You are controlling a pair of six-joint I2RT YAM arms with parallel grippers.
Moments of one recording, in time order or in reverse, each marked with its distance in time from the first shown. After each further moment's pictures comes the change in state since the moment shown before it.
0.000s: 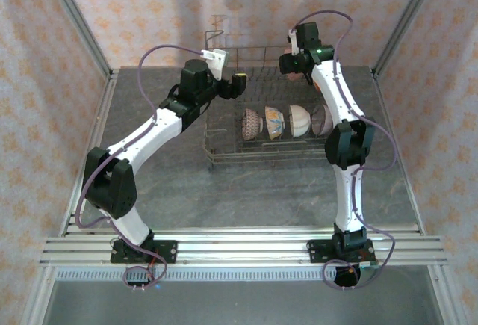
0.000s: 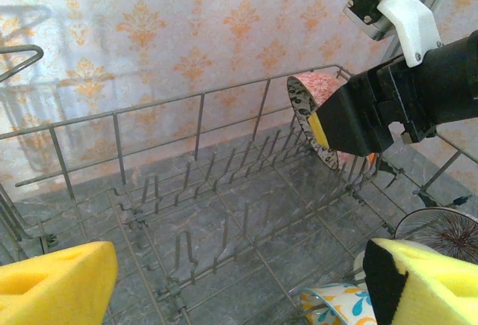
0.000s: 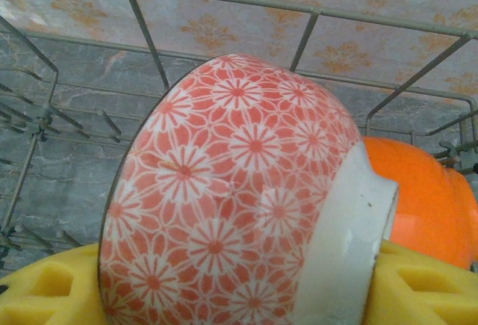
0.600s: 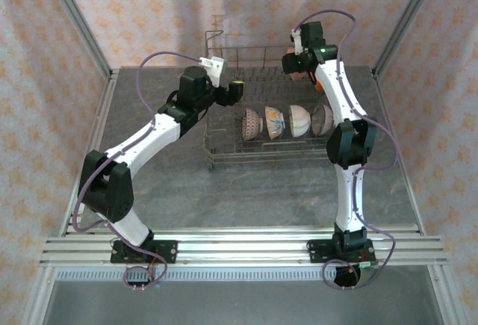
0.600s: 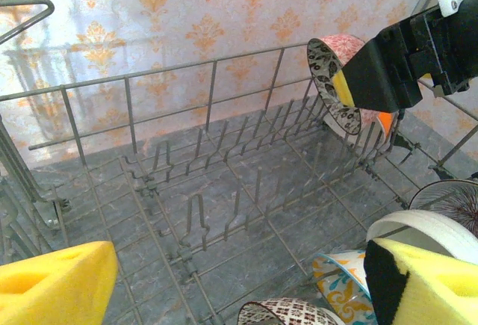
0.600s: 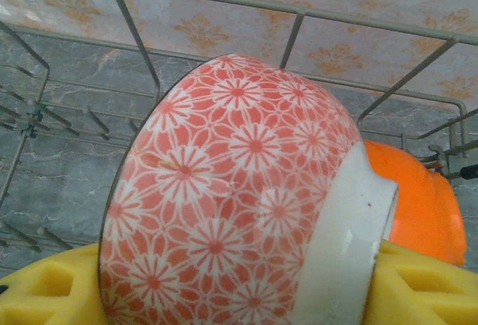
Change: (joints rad) left arm 0.001 -0.038 -0.084 -0.002 -0.023 0.008; right arm -0.029 0.000 0.000 0.000 -0.027 -0.029
